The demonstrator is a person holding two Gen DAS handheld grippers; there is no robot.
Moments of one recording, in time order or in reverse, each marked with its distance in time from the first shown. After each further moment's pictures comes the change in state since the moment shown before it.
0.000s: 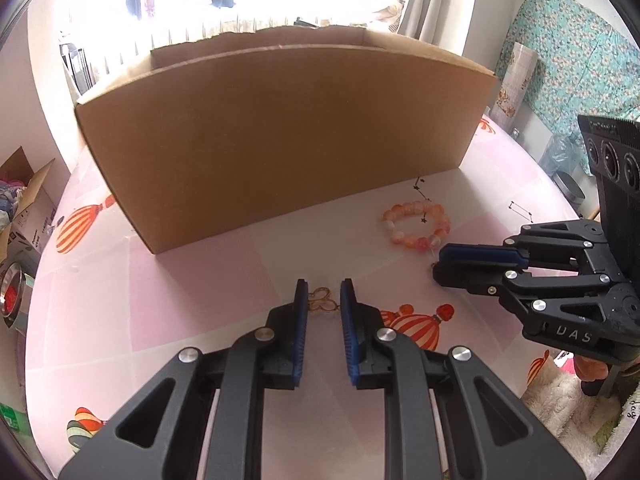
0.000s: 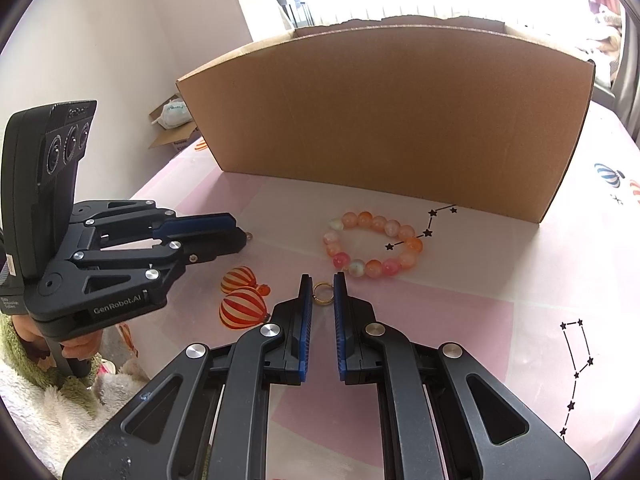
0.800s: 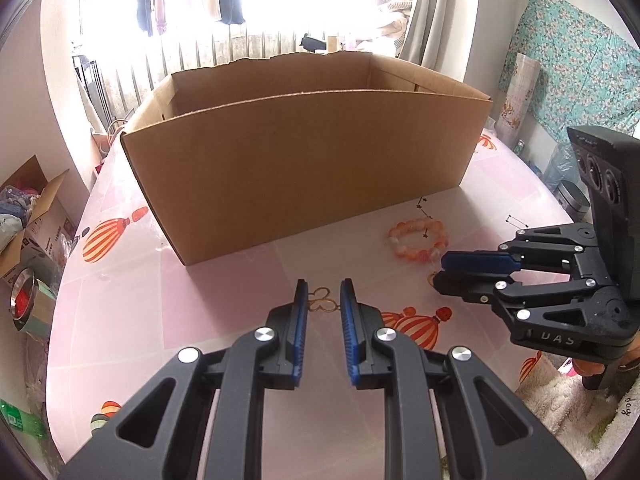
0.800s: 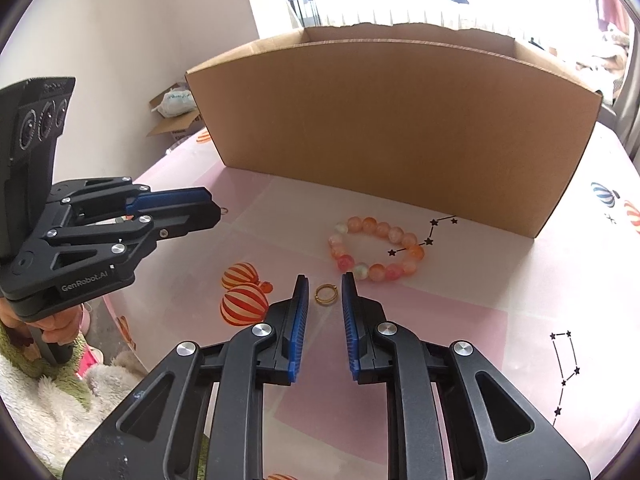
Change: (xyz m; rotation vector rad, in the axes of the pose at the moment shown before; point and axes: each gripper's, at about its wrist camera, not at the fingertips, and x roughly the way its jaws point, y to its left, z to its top) left arm -0.024 0.004 -0.001 0.002 -0.053 0.031; right arm 0.003 0.012 0.004 -0.053 0.028 -0.051
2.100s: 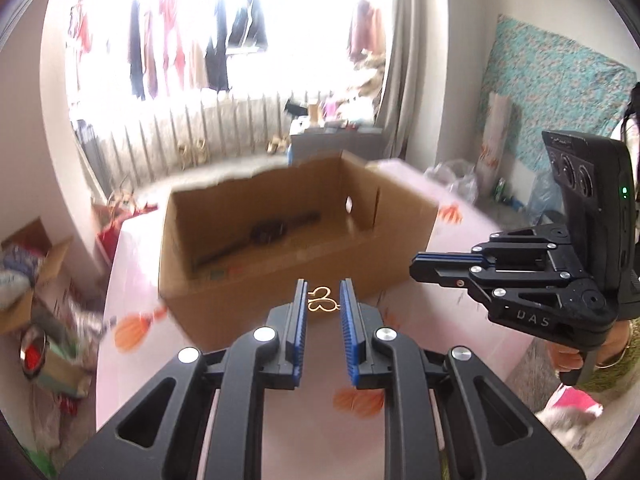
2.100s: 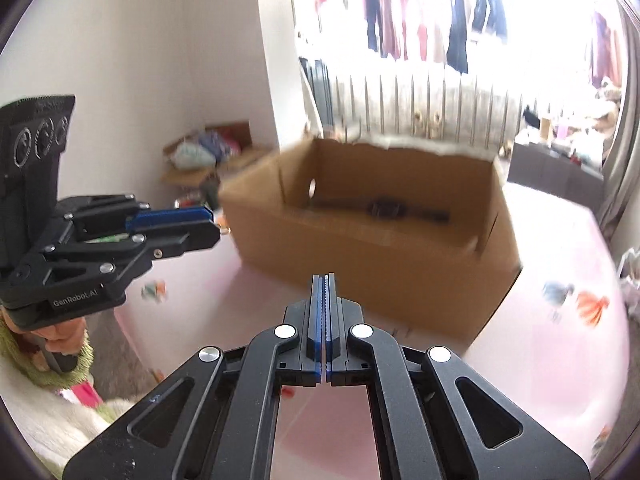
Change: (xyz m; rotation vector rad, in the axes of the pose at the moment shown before) left arm -0.074 -0.015 0.063 0.076 -0.245 -0.033; right arm -0.075 0.003 0.052 -0.079 -0.271 -0.024
